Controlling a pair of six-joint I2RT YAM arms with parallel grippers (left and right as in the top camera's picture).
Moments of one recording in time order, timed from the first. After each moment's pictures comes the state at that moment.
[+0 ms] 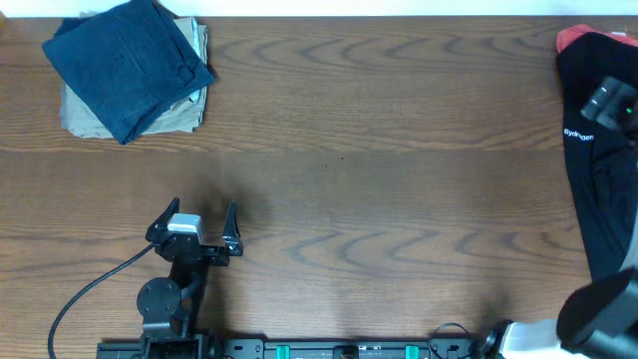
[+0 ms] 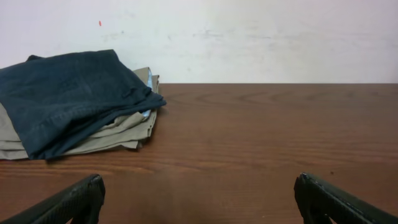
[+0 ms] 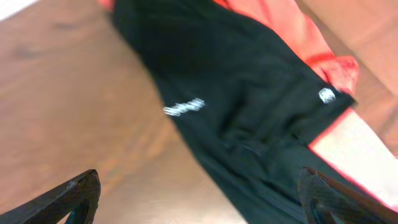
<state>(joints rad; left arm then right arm) 0.03 0.01 0.02 -0.10 0.15 -0.05 -0.47 1.64 1.51 -0.80 0.16 0.17</state>
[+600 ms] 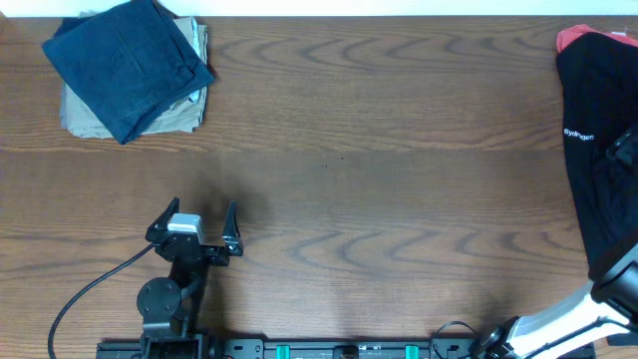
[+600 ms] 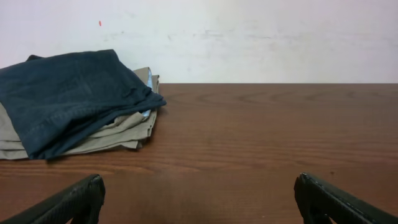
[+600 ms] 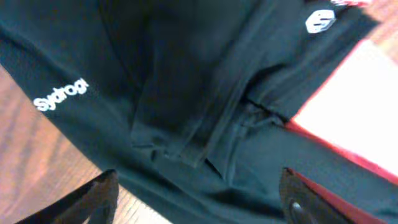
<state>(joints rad) 0.03 0.01 0.02 -0.10 0.15 -0.05 -0.67 1.94 1.51 -0.76 0.11 0.16</state>
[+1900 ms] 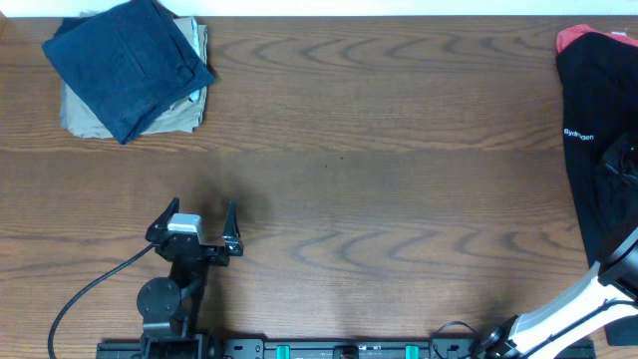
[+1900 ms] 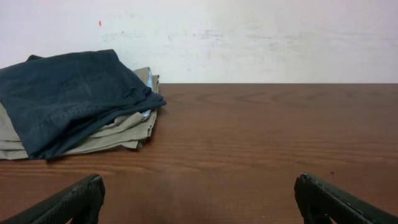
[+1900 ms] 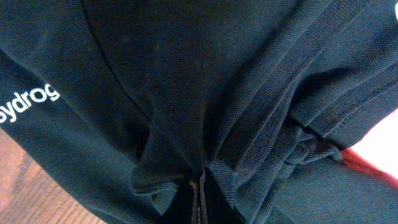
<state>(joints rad) 0.03 0.01 0.02 -0.10 0.15 -0.05 -0.67 2.06 1.51 -0.69 0.08 0.15</state>
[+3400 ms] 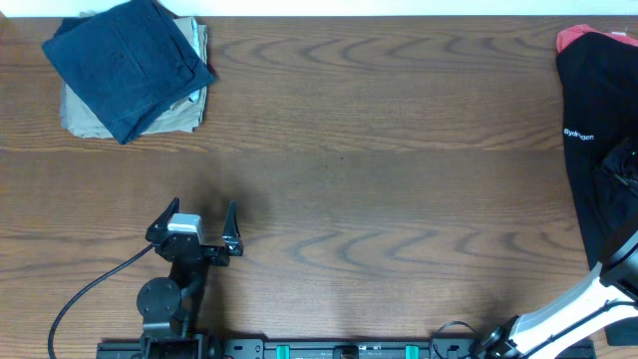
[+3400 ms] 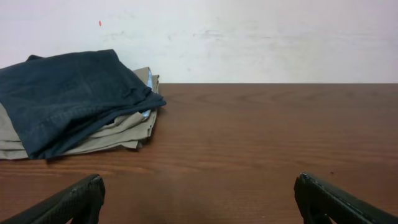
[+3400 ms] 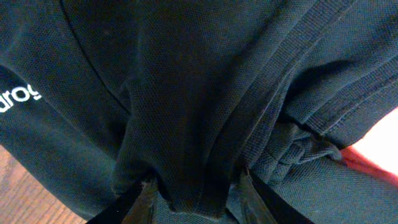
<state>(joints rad) 0.03 0.01 0.02 -0.10 0.15 -0.05 -0.69 2.06 1.48 -0.67 0.06 0.15</state>
